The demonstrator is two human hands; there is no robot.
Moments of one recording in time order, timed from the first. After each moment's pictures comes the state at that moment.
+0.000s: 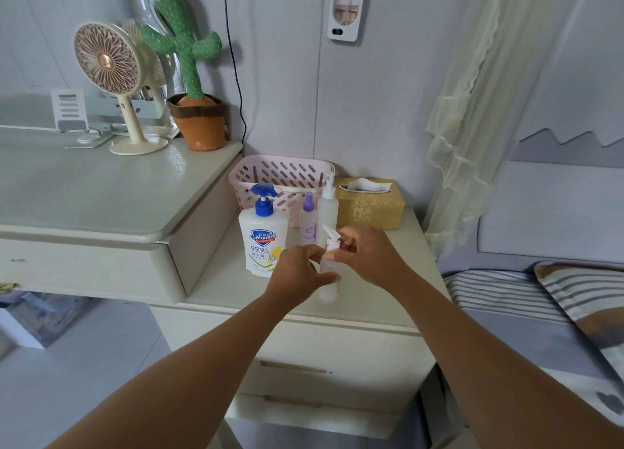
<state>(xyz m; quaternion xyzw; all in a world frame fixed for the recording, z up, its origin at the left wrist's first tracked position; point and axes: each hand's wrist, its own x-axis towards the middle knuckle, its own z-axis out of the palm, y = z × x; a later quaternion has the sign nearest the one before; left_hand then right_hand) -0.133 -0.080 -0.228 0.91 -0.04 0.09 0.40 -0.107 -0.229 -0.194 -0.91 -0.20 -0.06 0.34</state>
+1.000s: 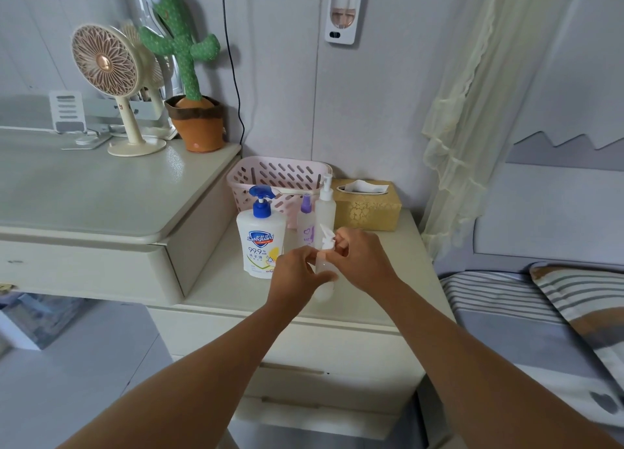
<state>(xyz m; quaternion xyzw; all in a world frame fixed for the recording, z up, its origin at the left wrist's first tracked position) -0.136 -0.087 -0.234 0.89 -0.01 0.13 0.44 -0.113 -0.218 -0.200 -0.92 -0.16 -0.11 0.34</state>
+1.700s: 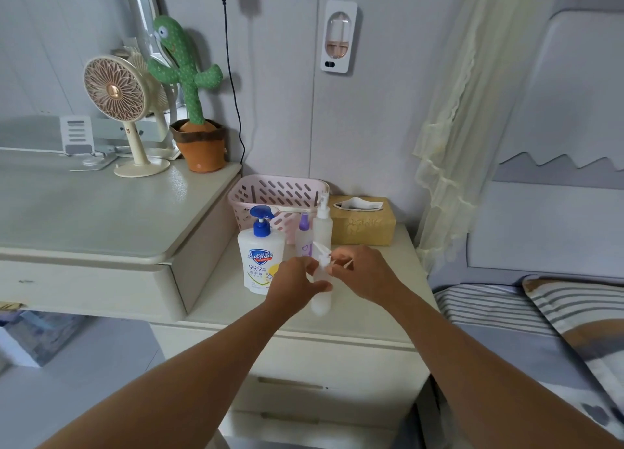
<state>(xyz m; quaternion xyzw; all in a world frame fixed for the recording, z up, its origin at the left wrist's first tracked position) -0.125 -0.081 -0.218 0.92 0.00 0.07 0.39 -0.110 -0.233 -0.185 -0.93 -0.18 -0.05 0.33</state>
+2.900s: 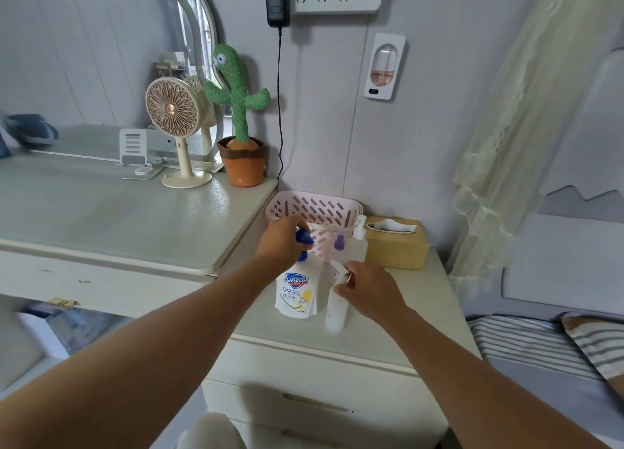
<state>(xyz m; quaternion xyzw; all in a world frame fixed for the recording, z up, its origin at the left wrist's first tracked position) -0.110 0.002 -0.124 0.93 0.03 0.15 0.34 -0.114 -0.176 -0.173 -0.96 -0.16 -0.07 0.23</state>
